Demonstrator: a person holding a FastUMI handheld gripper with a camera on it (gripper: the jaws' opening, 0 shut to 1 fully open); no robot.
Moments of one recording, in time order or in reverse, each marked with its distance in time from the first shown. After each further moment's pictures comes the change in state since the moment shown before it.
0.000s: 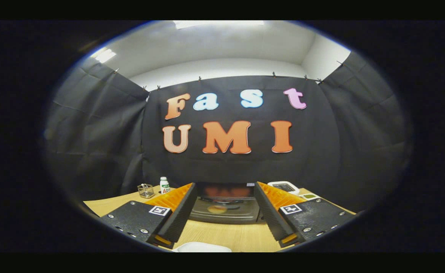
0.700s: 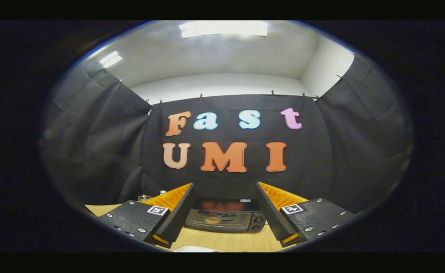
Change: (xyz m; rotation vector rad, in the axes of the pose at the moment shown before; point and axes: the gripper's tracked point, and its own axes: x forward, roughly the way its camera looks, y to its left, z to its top) arm -0.031 -0.005 0.064 0.009 -0.121 -0.020
